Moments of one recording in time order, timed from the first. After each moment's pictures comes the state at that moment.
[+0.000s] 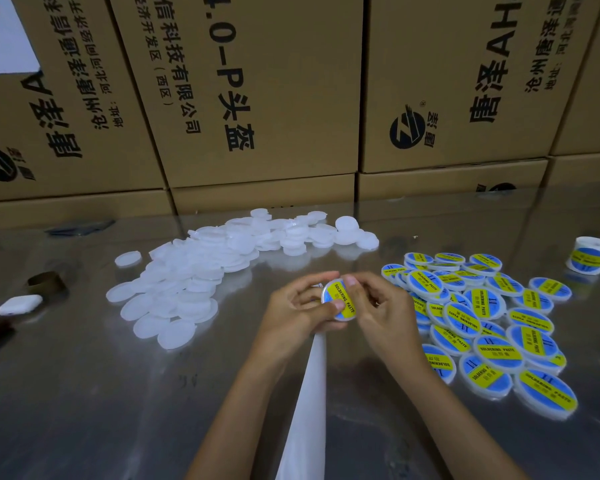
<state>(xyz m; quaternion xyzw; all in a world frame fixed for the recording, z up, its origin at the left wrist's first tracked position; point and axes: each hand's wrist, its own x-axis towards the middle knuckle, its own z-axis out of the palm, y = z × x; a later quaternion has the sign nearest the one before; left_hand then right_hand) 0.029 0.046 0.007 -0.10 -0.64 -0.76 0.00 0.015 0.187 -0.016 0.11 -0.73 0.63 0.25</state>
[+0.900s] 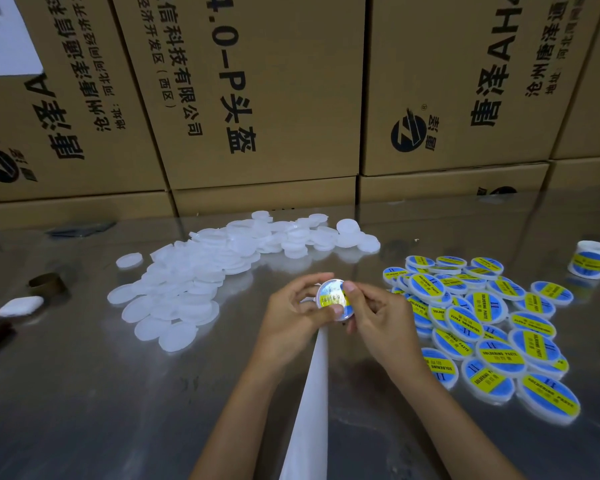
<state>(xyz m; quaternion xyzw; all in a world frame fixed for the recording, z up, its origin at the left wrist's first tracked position) 0.027 0.042 0.006 -0.10 -0.67 -0.73 0.05 0.018 0.184 -0.015 0.10 -0.74 0.62 0.24</state>
